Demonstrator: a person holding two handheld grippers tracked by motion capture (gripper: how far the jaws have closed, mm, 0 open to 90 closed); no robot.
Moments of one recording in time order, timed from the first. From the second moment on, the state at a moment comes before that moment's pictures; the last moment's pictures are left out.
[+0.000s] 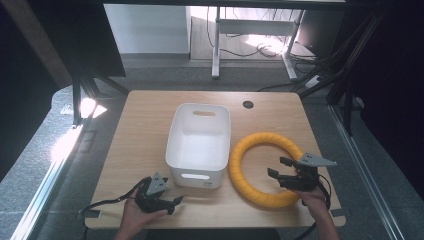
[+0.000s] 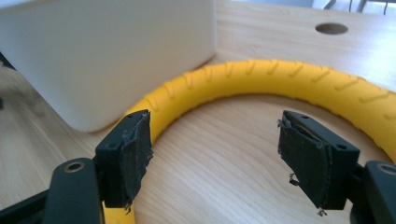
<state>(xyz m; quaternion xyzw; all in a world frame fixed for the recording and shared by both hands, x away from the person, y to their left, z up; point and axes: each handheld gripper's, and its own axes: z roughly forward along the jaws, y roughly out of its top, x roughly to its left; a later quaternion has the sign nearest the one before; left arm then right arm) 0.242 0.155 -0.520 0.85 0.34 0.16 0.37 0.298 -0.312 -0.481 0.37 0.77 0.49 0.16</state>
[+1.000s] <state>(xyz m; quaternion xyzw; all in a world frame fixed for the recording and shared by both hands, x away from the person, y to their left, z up) 0.245 0.153 -0.520 0.85 0.34 0.13 0.39 0.289 -0.330 -0.491 0.35 0.80 0.46 0.15</state>
